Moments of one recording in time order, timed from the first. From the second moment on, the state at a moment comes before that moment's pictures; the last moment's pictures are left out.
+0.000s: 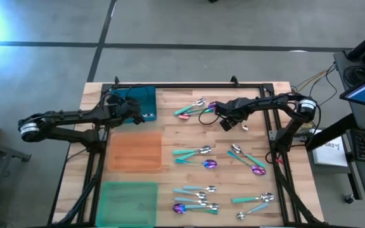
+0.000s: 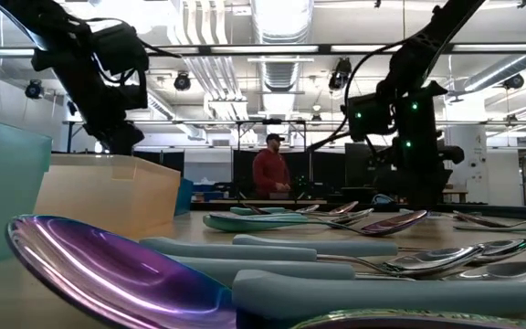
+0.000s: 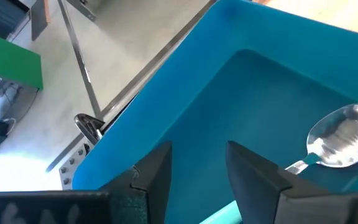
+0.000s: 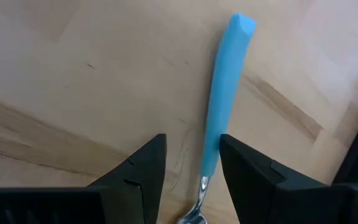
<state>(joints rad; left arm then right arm) 0.39 1.07 0.54 -0.44 -0.75 -0.14 -0.44 1.70 0.86 -0.79 0.37 0.58</state>
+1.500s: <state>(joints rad) 0.00 1.07 0.54 0.14 -0.20 -0.20 -0.45 1.61 0.89 -0.75 0.21 0.40</state>
